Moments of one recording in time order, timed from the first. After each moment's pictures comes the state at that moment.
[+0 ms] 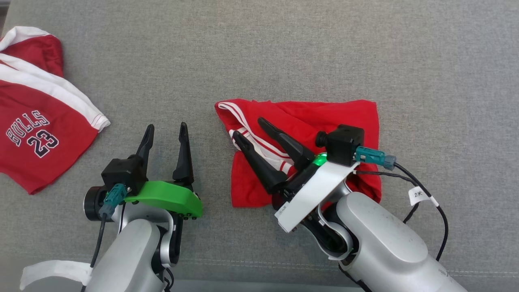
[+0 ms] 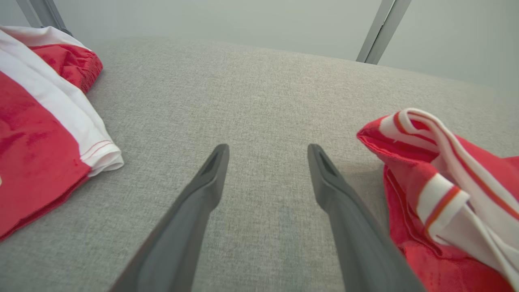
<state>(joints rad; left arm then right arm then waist) -0.39 0.22 -0.50 0.29 -0.60 0.25 -0.26 -0.54 -0.08 0.69 0.23 0.74 0.13 -0.14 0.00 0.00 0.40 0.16</state>
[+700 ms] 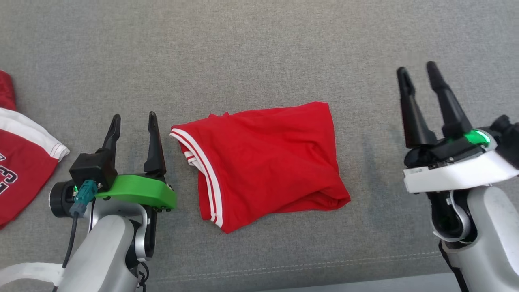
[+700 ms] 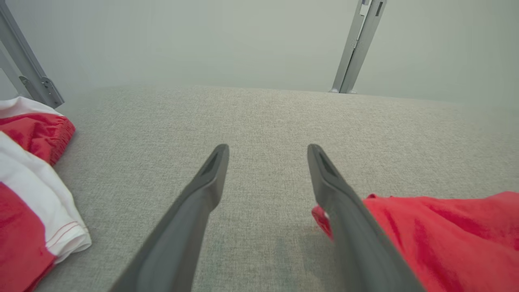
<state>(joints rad) -0.40 0.30 -0.47 0.23 -0.58 0.29 -0.25 -0.33 -0.23 0.21 -0.09 0.59 0.13 -0.22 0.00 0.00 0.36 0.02</state>
